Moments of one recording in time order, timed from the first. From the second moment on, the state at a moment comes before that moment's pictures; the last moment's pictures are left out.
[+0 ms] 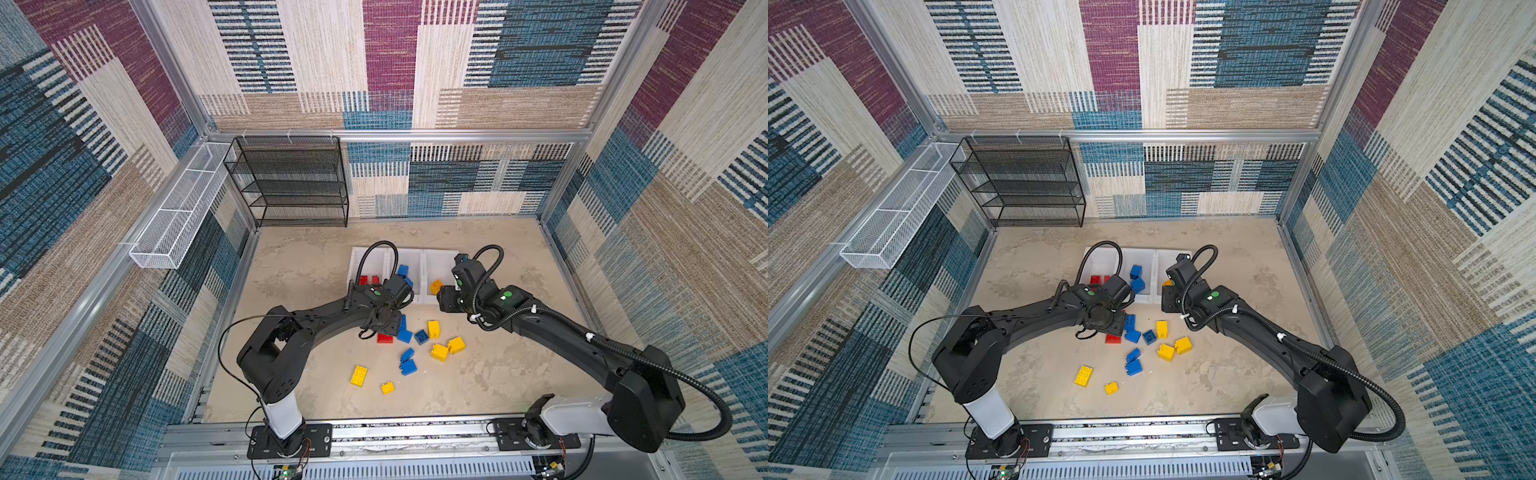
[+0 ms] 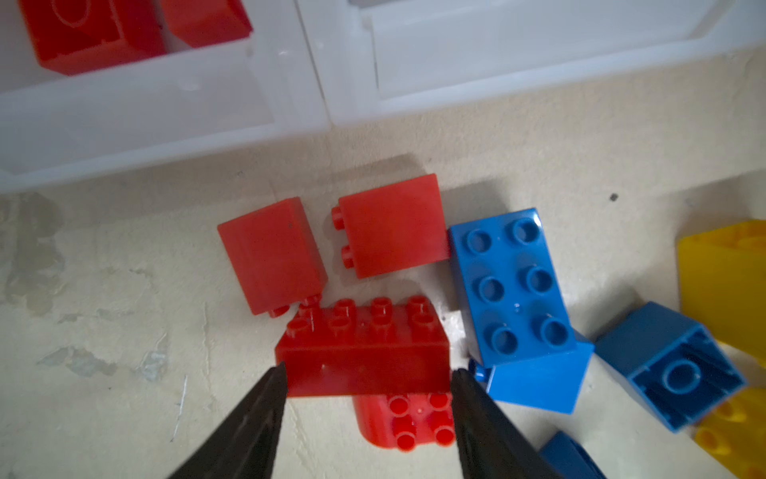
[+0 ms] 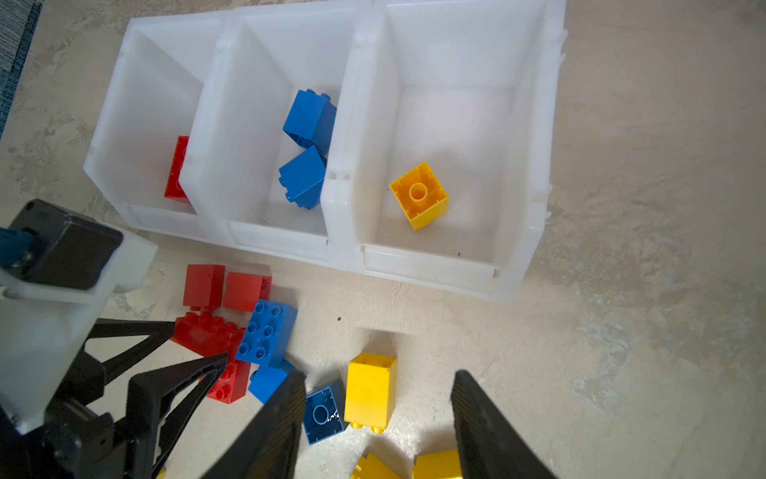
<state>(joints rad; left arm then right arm) -0.77 1.76 1.18 -0.73 -0.18 -0.49 0.62 1.34 0.99 -0.53 0.13 0.54</state>
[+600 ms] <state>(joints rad) -0.75 1.77 1.18 -0.72 -0.18 -0.49 0.62 1.32 0.98 -0.54 0.13 0.54</state>
